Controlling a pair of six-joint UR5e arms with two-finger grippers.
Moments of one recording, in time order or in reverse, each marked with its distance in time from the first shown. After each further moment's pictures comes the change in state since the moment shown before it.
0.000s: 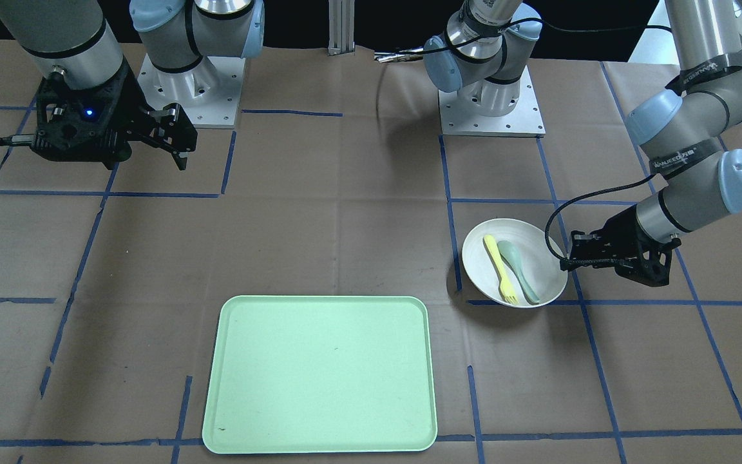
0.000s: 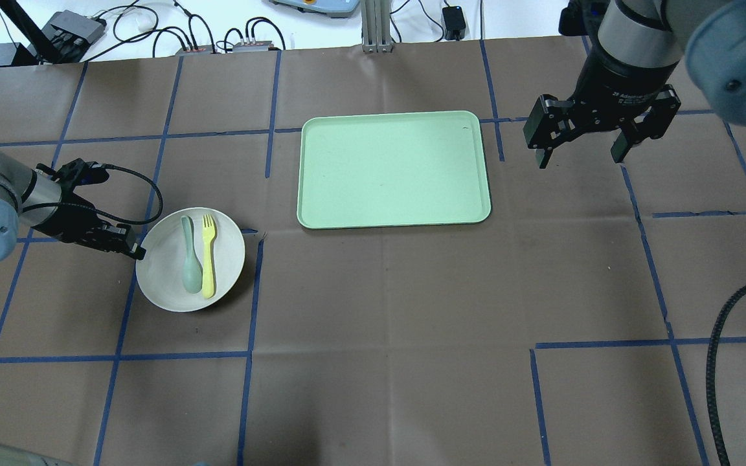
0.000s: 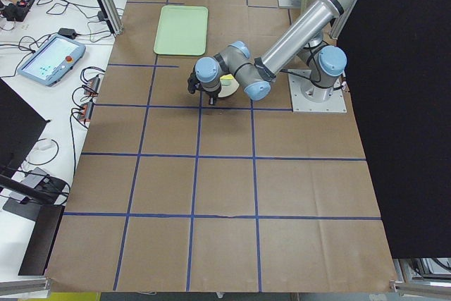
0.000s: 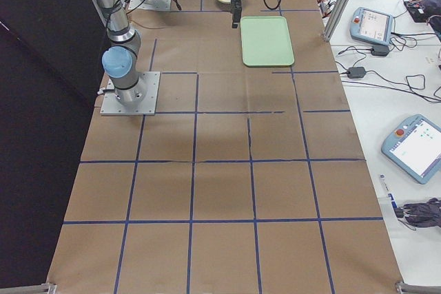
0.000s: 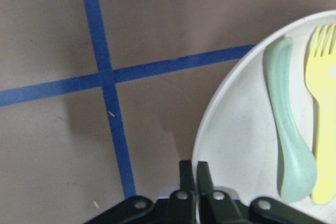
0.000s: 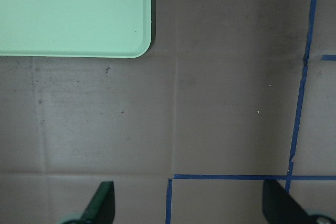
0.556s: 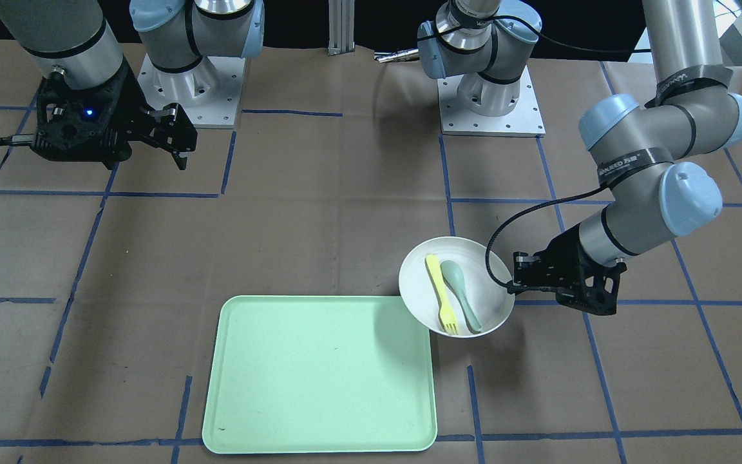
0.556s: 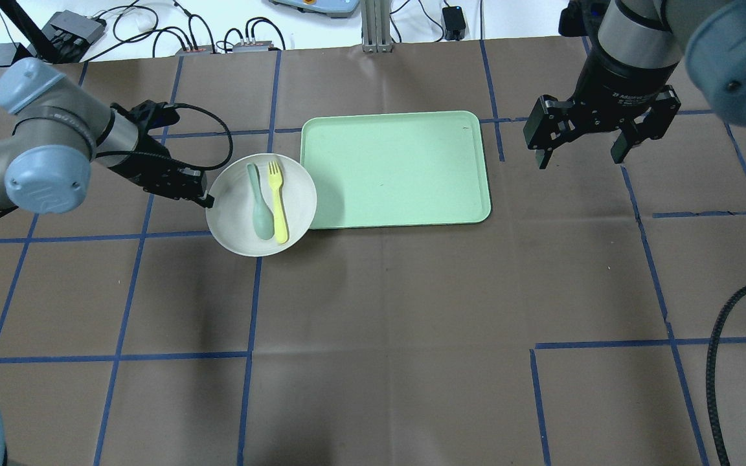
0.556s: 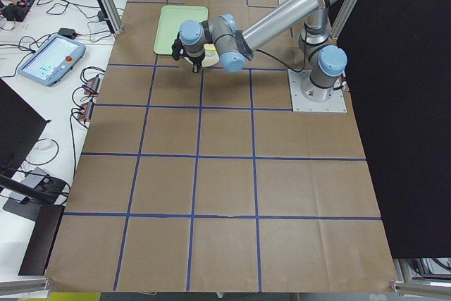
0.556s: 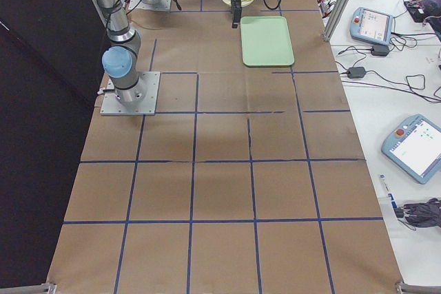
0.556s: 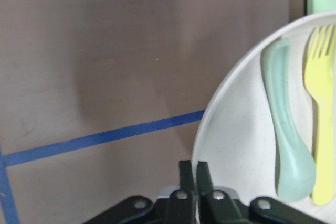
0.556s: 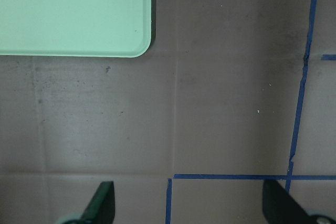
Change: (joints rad) left arm -0.270 -0.051 0.161 -0.013 -0.033 -0.296; right arm 0.000 0.000 0.000 0.001 0.000 -0.001
